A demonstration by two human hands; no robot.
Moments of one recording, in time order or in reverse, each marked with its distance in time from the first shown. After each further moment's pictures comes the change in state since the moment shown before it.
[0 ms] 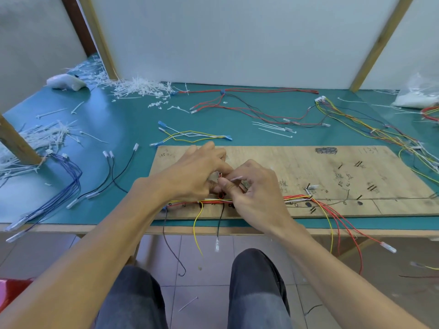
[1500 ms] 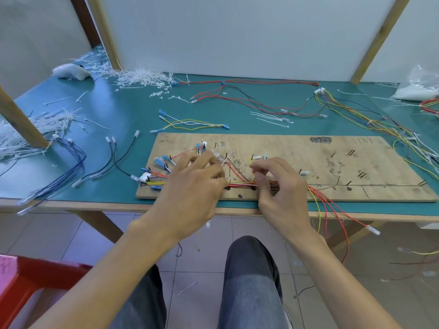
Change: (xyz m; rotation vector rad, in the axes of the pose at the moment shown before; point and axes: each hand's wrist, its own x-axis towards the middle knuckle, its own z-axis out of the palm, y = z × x) left_hand -0.058 0.062 0.039 0.387 0.436 -0.009; right_hand -0.044 0.036 -0.035 -0.114 0.223 -0.222
